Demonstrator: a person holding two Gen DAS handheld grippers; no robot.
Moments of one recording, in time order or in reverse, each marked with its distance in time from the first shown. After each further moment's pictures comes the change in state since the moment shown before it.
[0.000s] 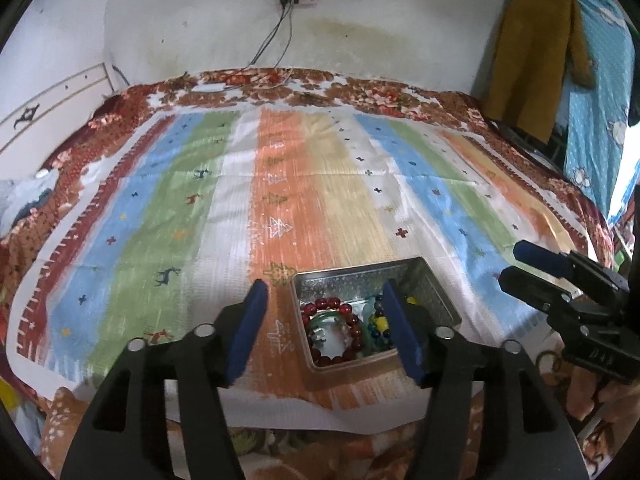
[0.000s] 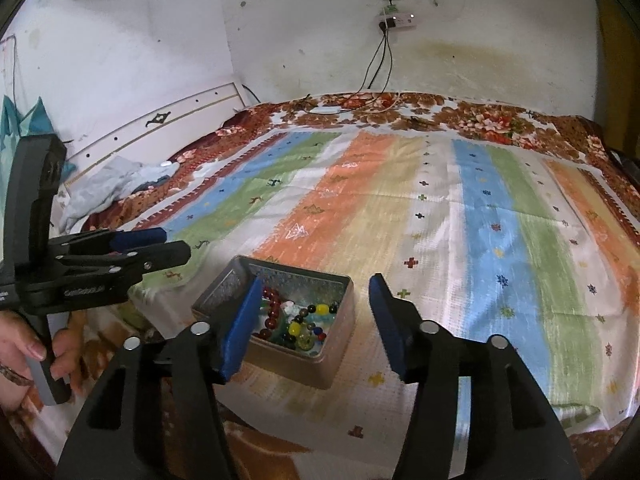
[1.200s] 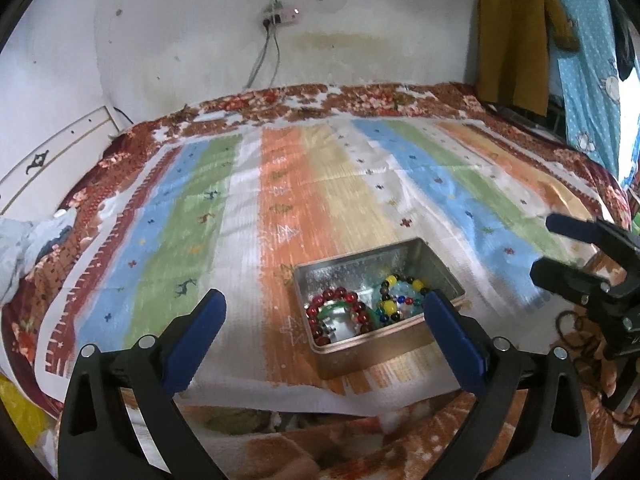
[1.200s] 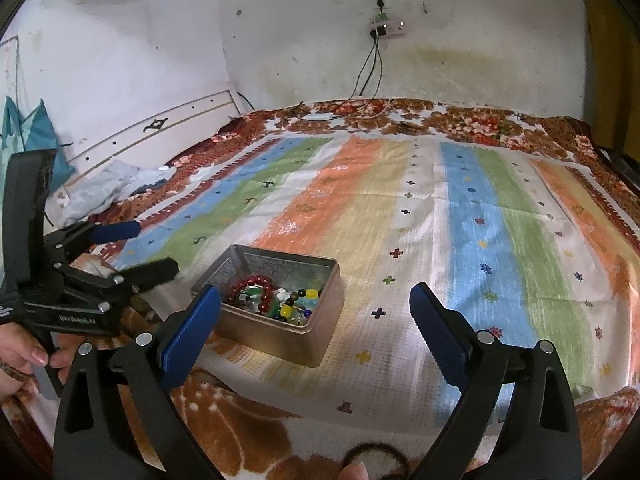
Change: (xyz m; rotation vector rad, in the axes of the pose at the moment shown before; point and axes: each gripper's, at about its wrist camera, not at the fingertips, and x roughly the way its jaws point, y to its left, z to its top) left arm -0.016 -0.023 -0.017 0.120 -0.063 0.096; right arm -0.021 -0.011 -0.018 0.009 -0.029 -0.020
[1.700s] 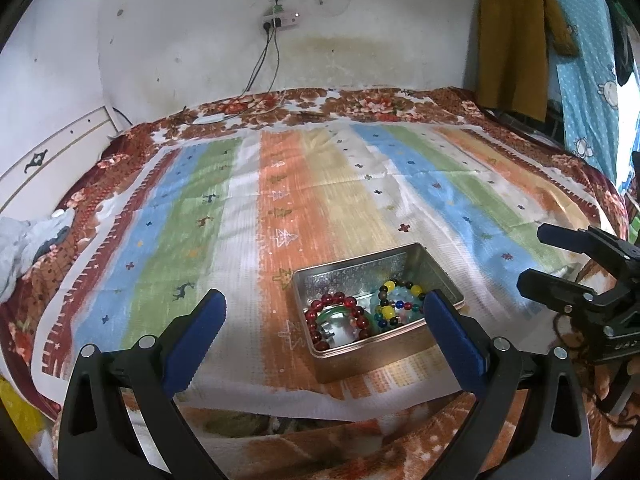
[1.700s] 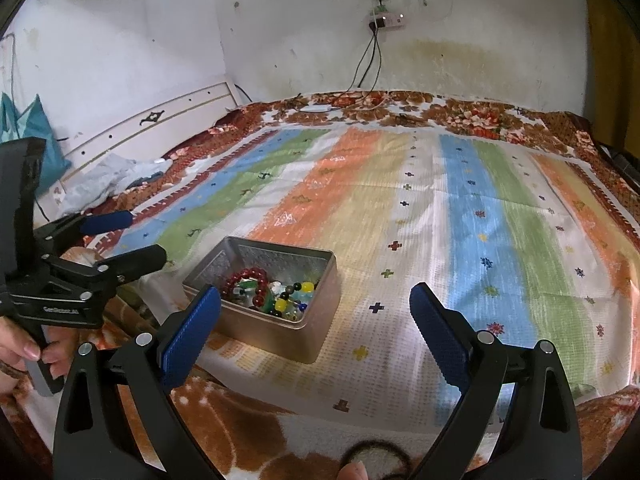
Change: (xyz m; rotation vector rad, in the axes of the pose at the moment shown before) left arm 0.001 0.001 -0.001 0.001 -0.012 -0.015; right arm 0.009 -0.002 -0.004 -0.007 0.026 -0.012
